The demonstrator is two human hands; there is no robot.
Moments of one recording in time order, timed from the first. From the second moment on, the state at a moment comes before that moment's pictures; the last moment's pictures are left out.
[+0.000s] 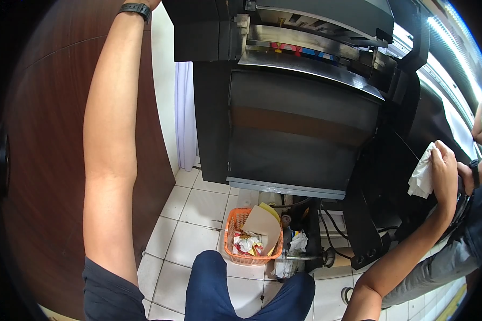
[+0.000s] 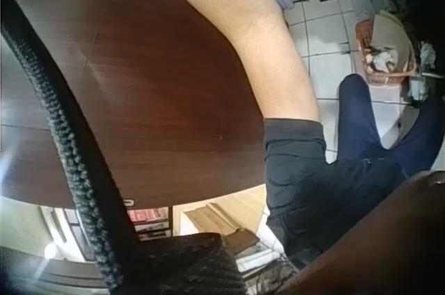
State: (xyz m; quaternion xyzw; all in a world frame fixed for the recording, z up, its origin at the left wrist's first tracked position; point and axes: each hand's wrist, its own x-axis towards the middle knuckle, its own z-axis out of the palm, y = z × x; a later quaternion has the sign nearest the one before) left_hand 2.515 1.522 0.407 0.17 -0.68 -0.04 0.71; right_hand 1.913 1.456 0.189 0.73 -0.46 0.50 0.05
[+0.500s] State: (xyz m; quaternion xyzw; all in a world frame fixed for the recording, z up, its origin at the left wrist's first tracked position) left_hand 2.520 1.520 0.411 0.17 -0.68 -0.02 0.71; right_hand 1.912 1.454 0.188 0.73 -0.46 0.50 0.07
